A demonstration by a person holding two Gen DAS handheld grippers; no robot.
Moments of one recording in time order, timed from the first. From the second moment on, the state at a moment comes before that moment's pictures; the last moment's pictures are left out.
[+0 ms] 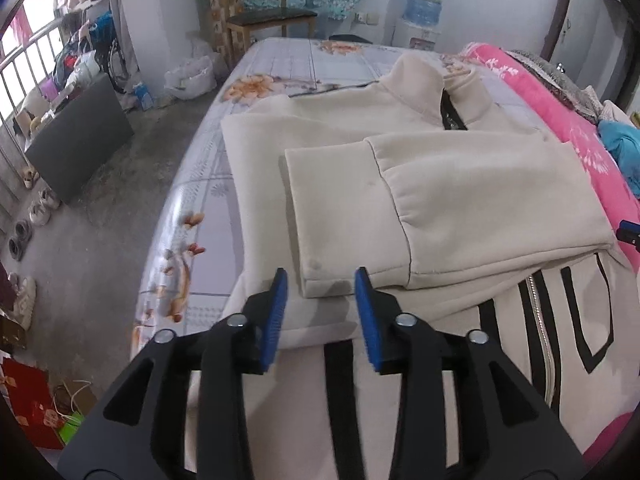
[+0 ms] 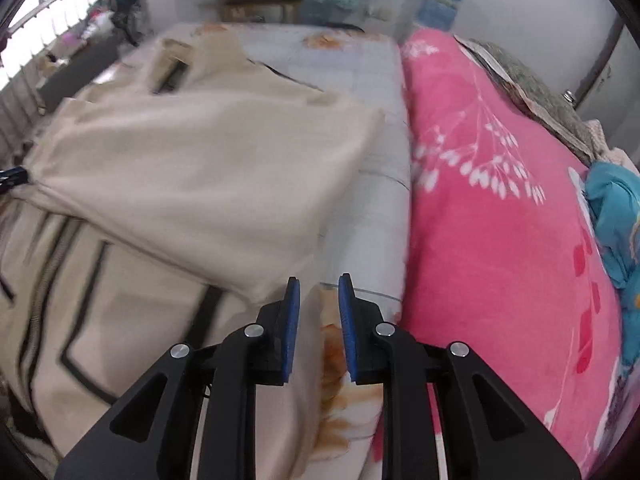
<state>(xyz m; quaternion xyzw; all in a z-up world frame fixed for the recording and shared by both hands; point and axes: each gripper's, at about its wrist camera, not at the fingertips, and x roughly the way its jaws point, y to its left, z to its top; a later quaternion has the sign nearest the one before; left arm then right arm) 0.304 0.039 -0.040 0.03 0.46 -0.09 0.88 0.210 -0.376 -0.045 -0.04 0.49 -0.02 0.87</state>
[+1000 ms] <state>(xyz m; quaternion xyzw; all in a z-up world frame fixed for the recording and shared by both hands) 0.190 0.017 -0.026 0.11 0.45 -0.13 0.88 0.091 -0.293 -0.033 0.07 0.45 0.01 0.89</state>
